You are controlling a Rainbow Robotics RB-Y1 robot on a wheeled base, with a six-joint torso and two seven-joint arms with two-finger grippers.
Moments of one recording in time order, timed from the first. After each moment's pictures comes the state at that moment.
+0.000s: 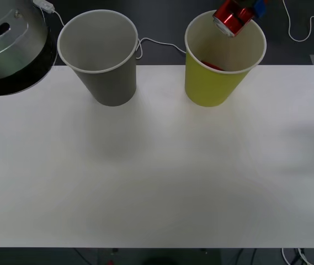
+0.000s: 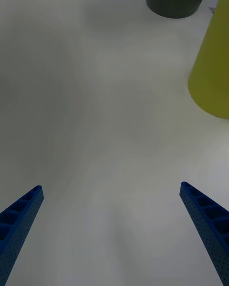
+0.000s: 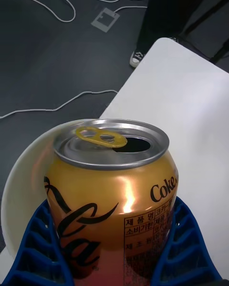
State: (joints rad) right arm 0.07 -0.98 -0.46 -1.59 1.36 -1.57 0.06; left arm -1.92 0.27 -1.20 -0.64 -1.44 -0.93 1.36
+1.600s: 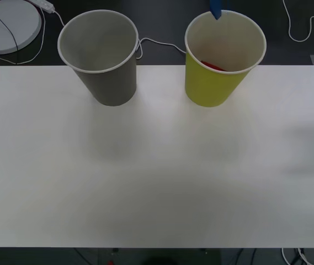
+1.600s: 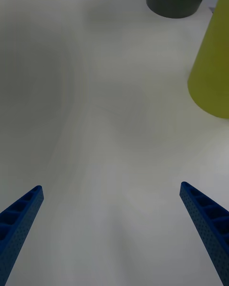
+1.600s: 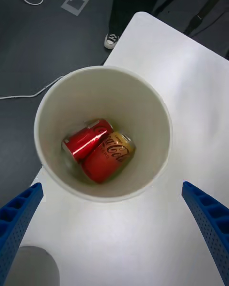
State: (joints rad) right arm 0.07 -0.98 -0.46 -1.59 1.36 -1.57 0.06; left arm -1.86 0.63 -1.22 -0.87 -1.13 -1.09 1.10
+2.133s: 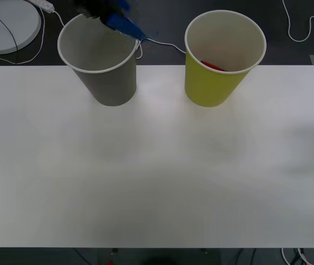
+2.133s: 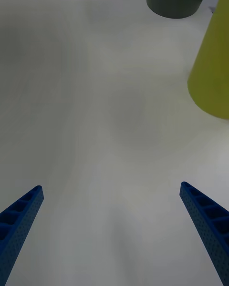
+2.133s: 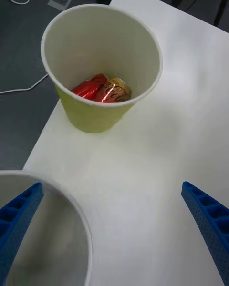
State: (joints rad) right arm 0.07 -0.98 -0.46 -1.59 1.36 -1.57 0.06; left arm -1.47 1.03 -0.85 -1.35 -1.25 -1.22 0.98
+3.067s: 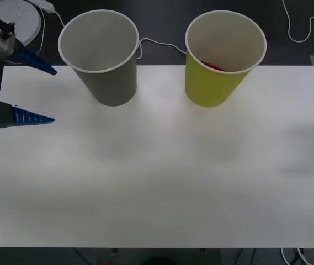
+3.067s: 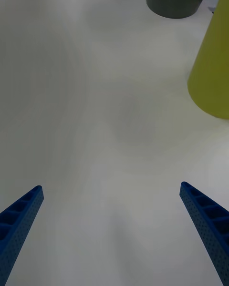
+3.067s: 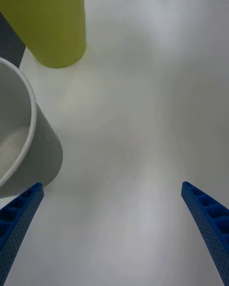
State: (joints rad) right arm 0.07 -0.98 -0.46 -1.59 1.36 -1.57 0.06; left arm -0.48 1.18 0.02 -1.83 -1.38 -1.44 0.51
